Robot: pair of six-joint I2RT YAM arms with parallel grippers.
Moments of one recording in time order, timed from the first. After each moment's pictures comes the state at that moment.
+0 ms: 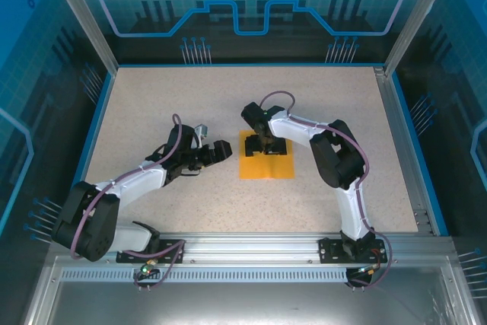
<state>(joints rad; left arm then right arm) -0.36 1.33 0.59 0.00 0.40 -0.75 0.65 2.12 1.55 -0.89 0.08 0.64</state>
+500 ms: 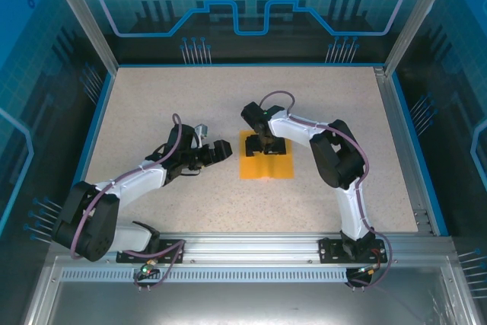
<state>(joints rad) -0.36 1.33 0.60 -0.01 0.40 -0.75 0.65 2.12 1.56 -0.90 0.08 0.63</state>
